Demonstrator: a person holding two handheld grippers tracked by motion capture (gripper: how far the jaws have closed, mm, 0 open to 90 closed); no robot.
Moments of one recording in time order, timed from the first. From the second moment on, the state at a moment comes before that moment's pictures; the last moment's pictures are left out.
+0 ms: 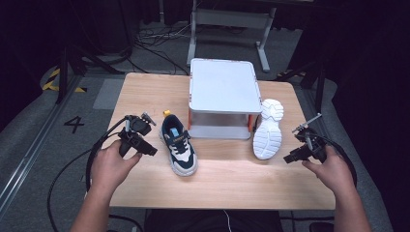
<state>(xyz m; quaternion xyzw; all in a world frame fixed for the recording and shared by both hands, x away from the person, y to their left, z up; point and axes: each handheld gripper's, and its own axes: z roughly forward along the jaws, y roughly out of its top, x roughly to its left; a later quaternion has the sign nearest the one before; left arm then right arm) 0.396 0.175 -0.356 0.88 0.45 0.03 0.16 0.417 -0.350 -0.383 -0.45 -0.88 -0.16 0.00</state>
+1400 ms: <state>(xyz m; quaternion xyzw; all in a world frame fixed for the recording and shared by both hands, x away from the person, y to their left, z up) 0.519 0.152 -0.357 0.82 0.50 0.08 0.24 0.406 -0.340 -0.365 -0.45 -0.87 -0.19 -0.06</state>
